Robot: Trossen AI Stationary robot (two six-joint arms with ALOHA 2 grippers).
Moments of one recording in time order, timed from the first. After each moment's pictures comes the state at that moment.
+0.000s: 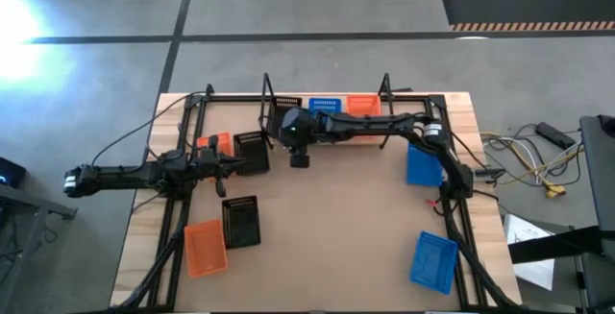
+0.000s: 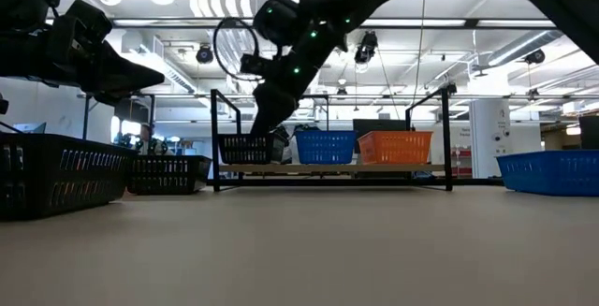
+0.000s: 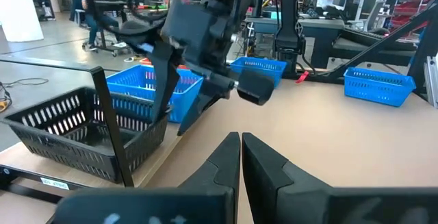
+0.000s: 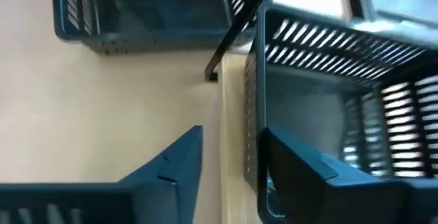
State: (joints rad) left arm 0.08 0.17 0.00 0.07 -0.17 -0.05; right arm -0.23 2.17 1.77 -0.47 0.08 -0.35
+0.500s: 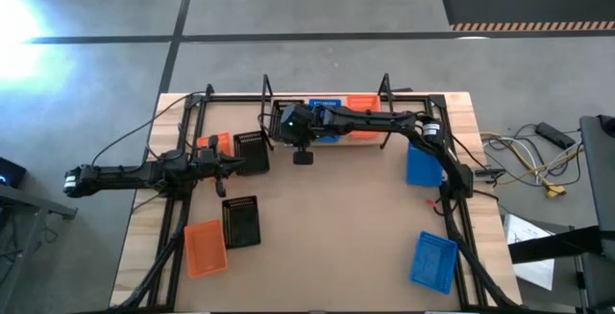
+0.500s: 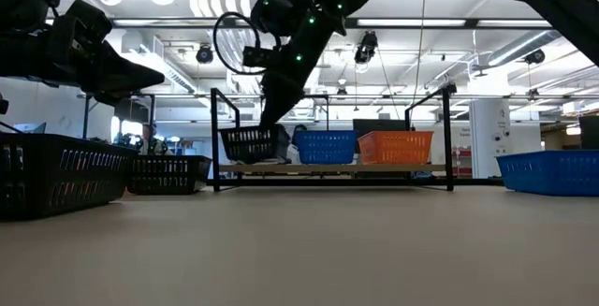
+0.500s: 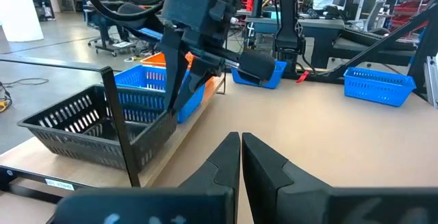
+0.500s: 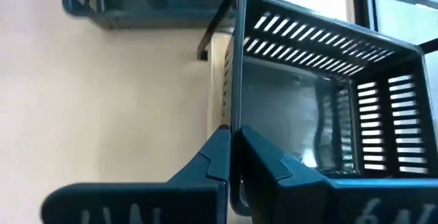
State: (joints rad) left arm 0.08 0.17 0.00 0.07 -0.17 -0.04; right arm -0.24 2.19 1.91 -0.69 0.08 -0.38
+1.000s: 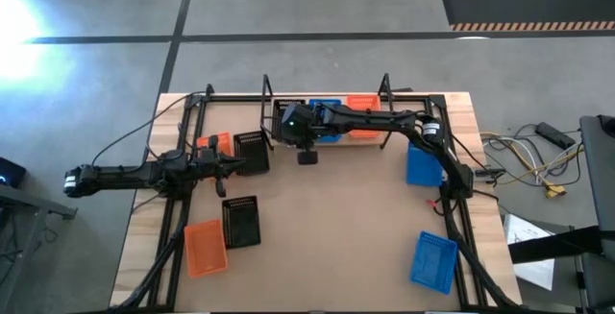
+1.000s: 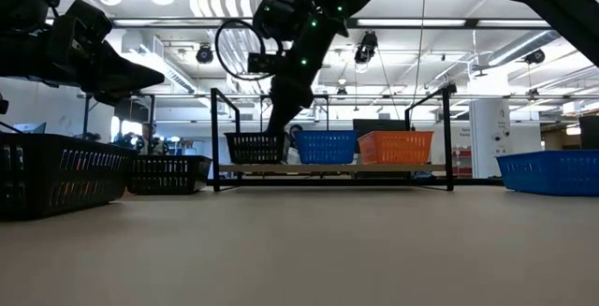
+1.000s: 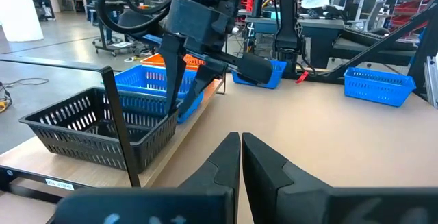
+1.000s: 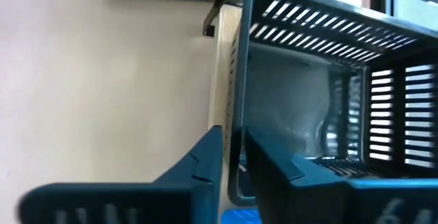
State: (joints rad) left arm 0.08 0.17 0.00 0.07 -0.17 -0.04; right arm -0.25 2.19 1.90 -0.74 0.08 -0.44
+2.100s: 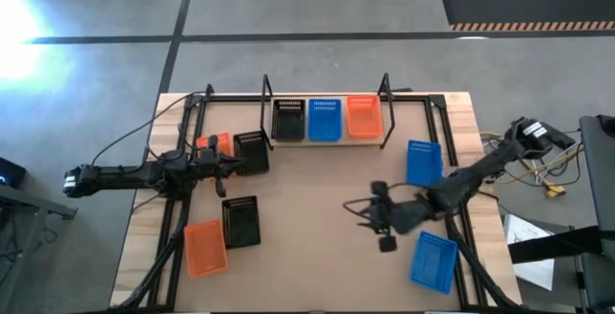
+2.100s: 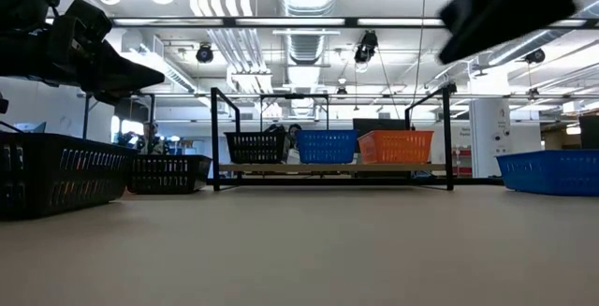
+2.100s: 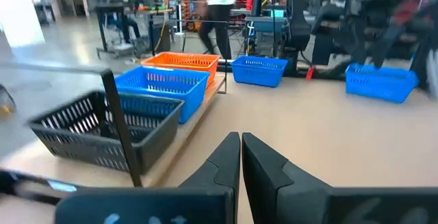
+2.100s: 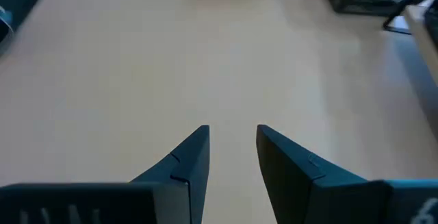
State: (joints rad) left arm 0.08 0.18 0.00 0.07 -0.17 -0.01; right arm 0.54 1.29 0.73 -0.18 0.39 0.21
